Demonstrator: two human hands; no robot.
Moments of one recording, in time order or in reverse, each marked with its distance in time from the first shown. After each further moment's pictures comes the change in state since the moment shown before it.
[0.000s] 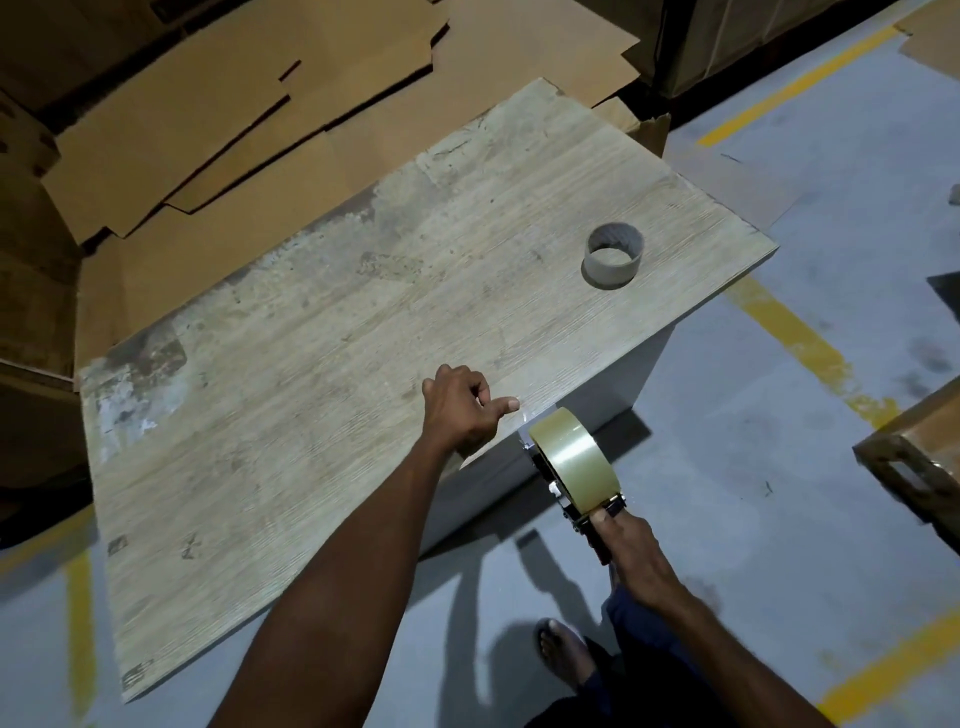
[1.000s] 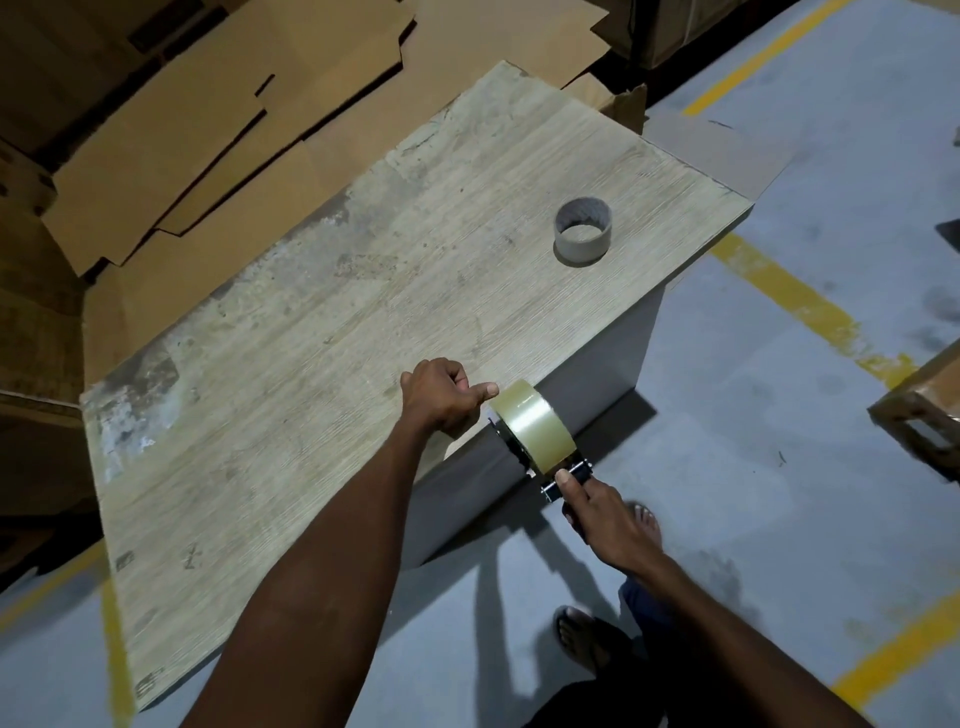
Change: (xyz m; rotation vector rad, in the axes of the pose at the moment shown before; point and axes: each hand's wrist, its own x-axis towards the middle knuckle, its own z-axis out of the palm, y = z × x) left_hand 0.011 0.010 -0.005 0.124 -0.063 -0.074; right_hand 0.006 -0.034 0.009 0.074 -0.029 -0.106
